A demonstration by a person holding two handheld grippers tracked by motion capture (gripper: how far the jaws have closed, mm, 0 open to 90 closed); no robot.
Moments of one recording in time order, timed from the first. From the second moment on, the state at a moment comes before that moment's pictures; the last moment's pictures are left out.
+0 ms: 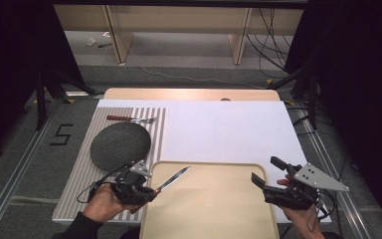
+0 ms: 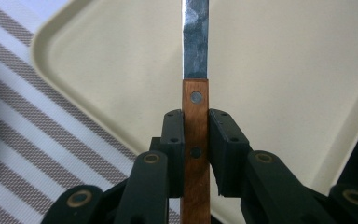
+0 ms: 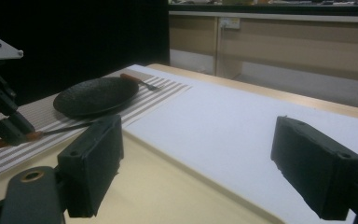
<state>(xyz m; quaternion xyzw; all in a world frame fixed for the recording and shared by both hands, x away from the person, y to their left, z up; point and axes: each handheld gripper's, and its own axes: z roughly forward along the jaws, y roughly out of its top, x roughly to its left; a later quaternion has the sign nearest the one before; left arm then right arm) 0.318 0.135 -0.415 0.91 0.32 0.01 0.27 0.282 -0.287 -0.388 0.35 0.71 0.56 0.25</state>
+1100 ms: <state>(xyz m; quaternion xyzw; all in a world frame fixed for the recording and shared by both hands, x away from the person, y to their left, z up) 0.311 0.085 -0.445 0.93 0.29 -0.01 0.23 0.282 -0.287 -0.388 0.35 0.71 0.56 0.25</state>
